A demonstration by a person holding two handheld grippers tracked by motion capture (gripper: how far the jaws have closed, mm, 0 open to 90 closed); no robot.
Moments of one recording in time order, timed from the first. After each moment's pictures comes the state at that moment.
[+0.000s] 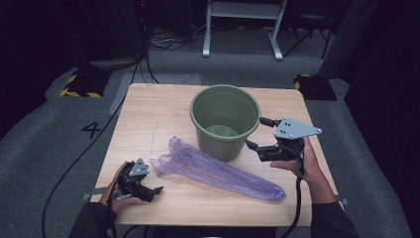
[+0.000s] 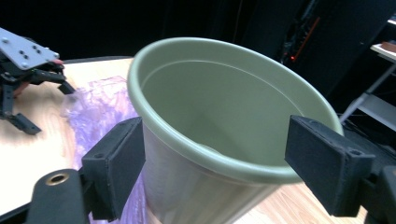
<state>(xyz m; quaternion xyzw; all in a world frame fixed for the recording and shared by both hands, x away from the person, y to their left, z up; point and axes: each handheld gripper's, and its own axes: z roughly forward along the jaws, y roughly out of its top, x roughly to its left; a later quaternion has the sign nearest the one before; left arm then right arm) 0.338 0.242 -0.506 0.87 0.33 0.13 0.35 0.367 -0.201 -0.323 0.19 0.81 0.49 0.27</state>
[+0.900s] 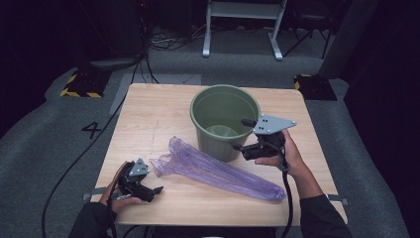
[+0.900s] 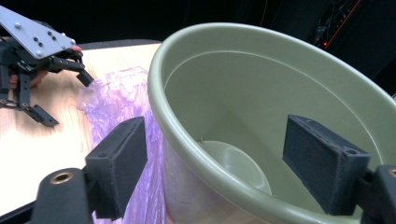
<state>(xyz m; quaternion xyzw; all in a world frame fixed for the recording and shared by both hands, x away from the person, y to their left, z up) 0.338 0.242 -0.506 0.87 0.33 0.13 0.35 0.386 -0.164 -0.334 0.17 0.84 0.47 0.22</state>
